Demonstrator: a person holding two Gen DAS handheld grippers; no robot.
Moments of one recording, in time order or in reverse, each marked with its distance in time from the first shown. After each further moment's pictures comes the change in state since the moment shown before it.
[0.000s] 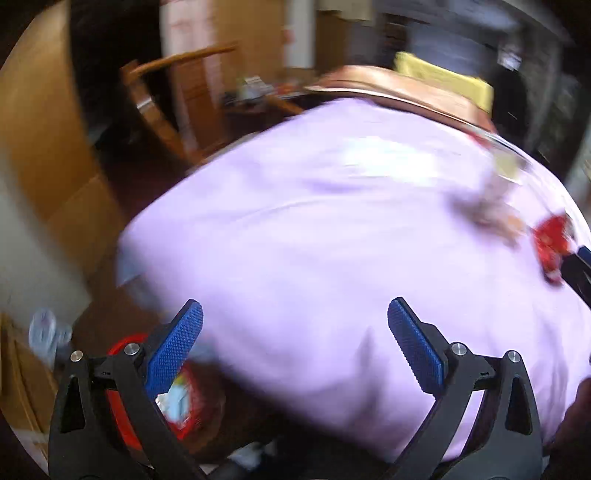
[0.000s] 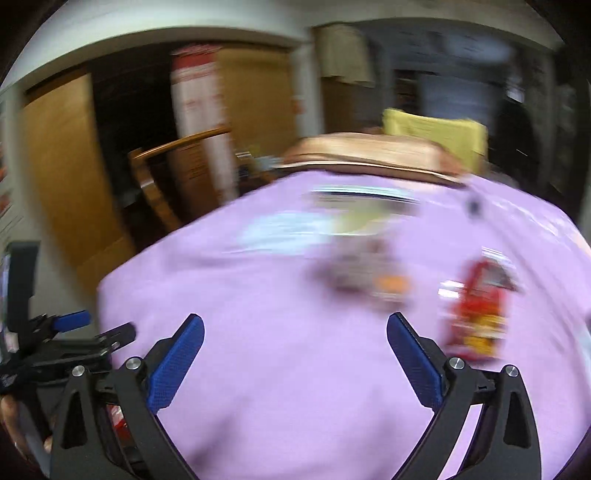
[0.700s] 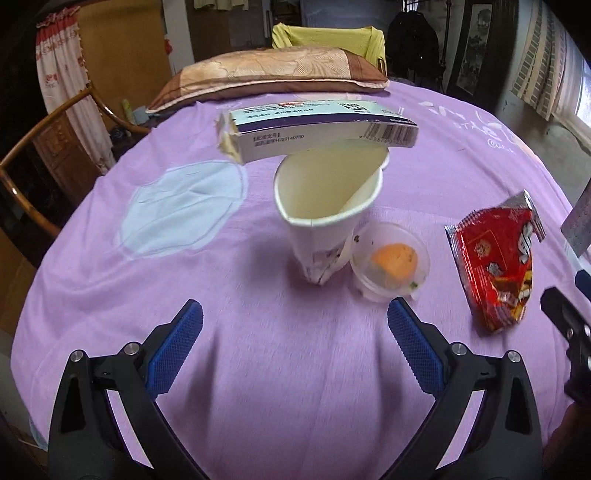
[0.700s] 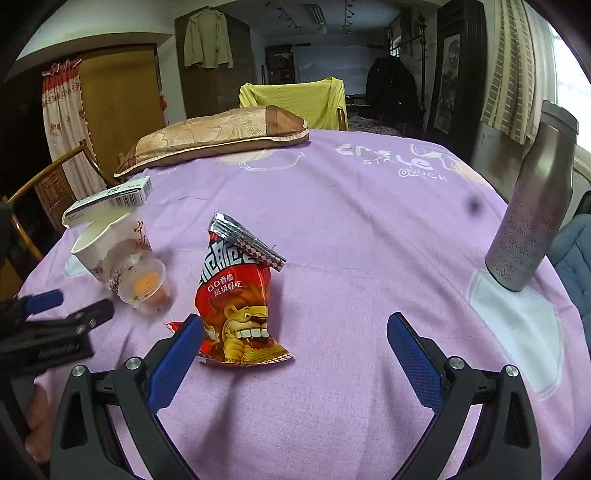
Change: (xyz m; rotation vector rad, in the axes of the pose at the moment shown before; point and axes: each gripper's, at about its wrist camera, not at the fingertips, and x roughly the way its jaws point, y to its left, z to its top) left arm 0.088 -0.181 0.072 0.278 0.060 -0.210; right arm 0.018 -0.148 -0.018 0.217 0.071 -0.398
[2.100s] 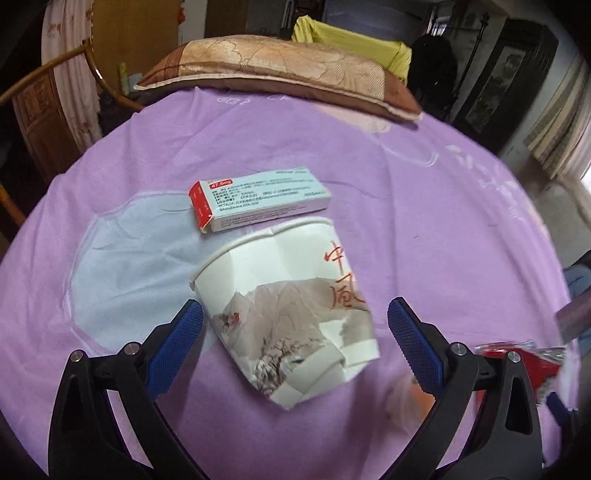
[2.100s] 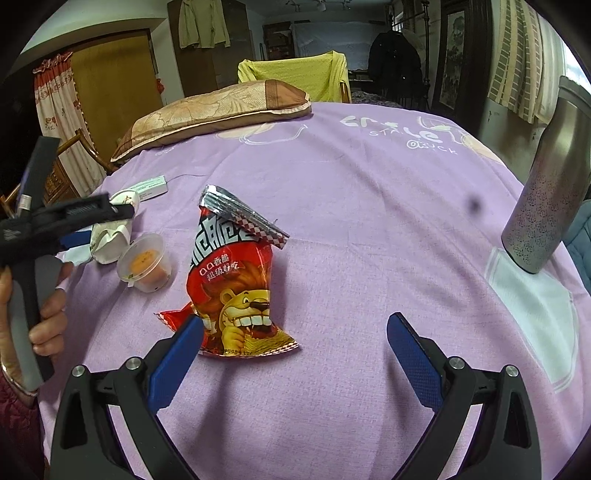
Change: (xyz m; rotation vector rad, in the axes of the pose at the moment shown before) left arm 0.069 0.048 0.074 -0.154 0.034 -0.095; right arm 0.011 0.004 0.000 0.028 0.109 0.023
